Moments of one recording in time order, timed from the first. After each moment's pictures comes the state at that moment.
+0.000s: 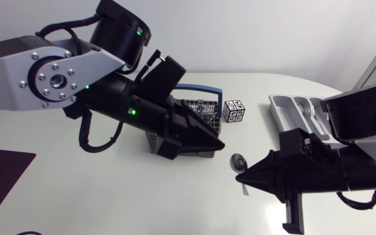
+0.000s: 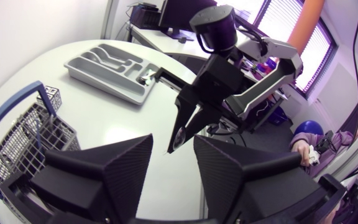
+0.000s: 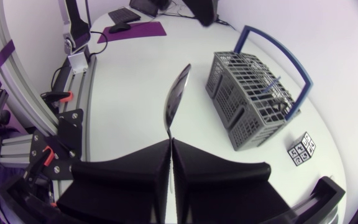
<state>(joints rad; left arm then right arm) -0.67 1.48 1.18 -0.46 0.81 0.24 0.42 0.93 0.63 -0.57 -0.57 -0.63</state>
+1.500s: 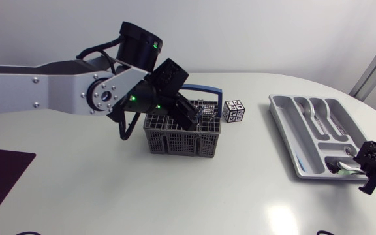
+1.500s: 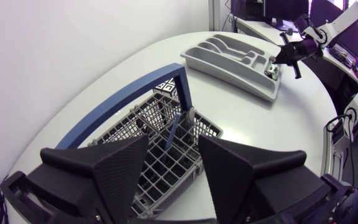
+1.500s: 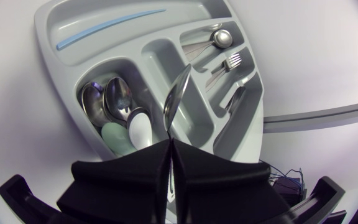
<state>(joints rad) -0.64 1.66 1.17 -0.15 0.14 0.27 -0.77 1.62 0.66 0.04 -0.35 -1.59</state>
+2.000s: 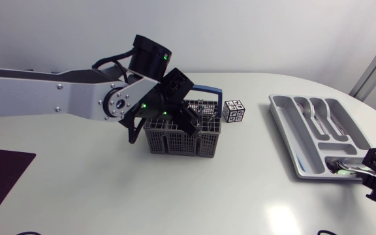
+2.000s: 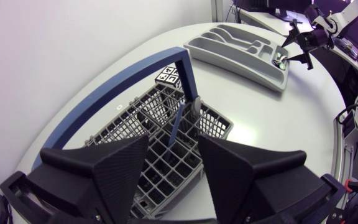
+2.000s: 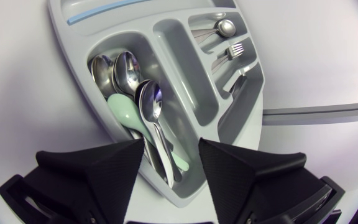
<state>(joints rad) -0.65 1.72 1.17 -0.11 0.09 0.29 -0.83 1.59 0.63 0.04 -0.33 -1.66</state>
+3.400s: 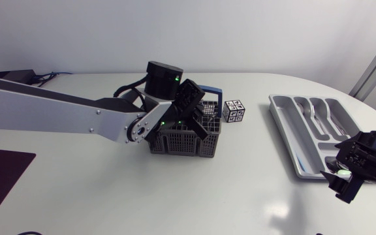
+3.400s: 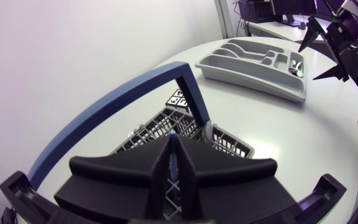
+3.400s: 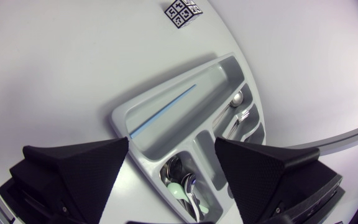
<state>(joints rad) -0.70 1.84 1.10 0.27 -0.02 0.35 -0.48 1.10 0.46 -0.23 -0.33 -1.36</state>
